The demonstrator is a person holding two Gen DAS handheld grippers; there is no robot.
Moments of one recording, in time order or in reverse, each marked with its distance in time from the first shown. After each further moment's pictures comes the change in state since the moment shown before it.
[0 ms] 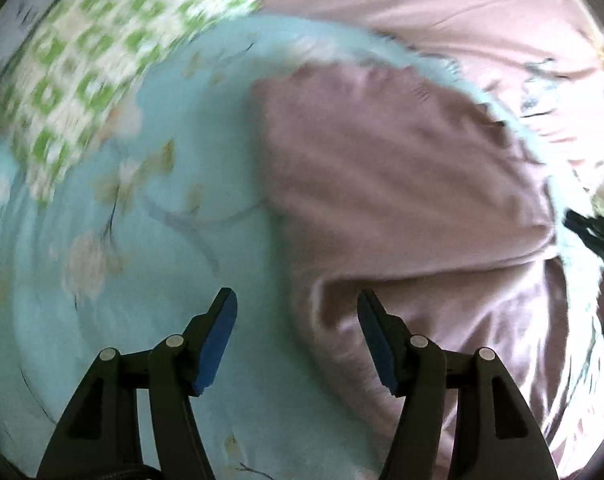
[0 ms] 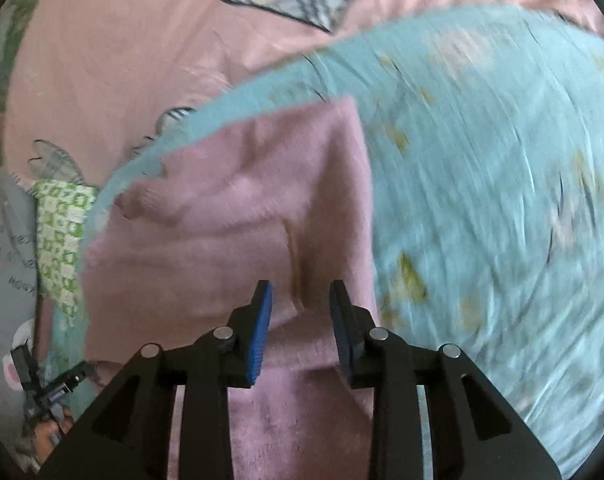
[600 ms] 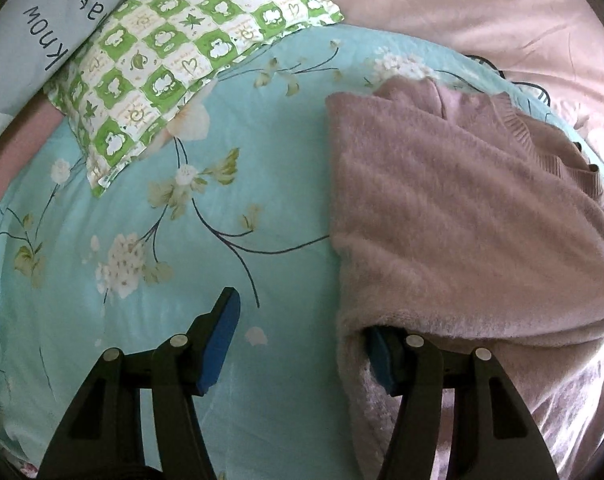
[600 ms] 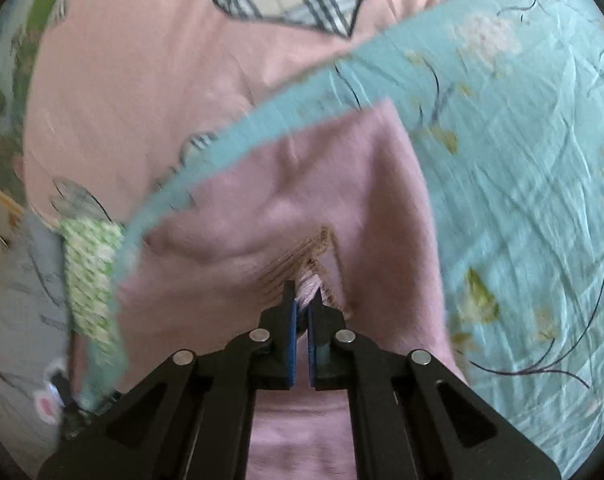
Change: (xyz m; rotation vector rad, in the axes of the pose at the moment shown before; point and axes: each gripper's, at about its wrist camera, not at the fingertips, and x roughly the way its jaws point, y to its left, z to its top) left arm 0.038 -0.003 0.006 -0.183 -0.068 0.328; right arm 0.025 0.004 -0.005 0.119 -0.055 0.096
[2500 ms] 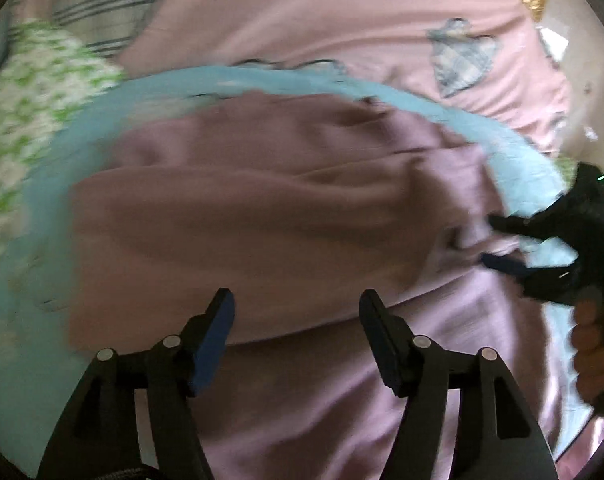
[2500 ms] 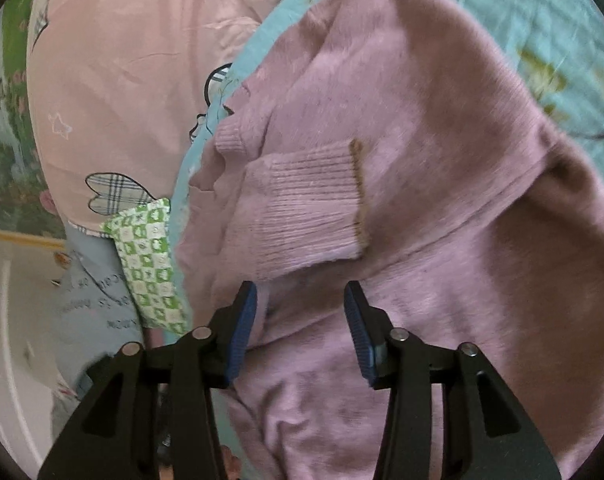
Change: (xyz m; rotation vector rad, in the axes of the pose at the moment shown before) left arm -0.056 -0.097 -0.021 0.326 -0.077 -0.353; right arm 0.024 0.014 -0.055 0.298 0.174 0.233
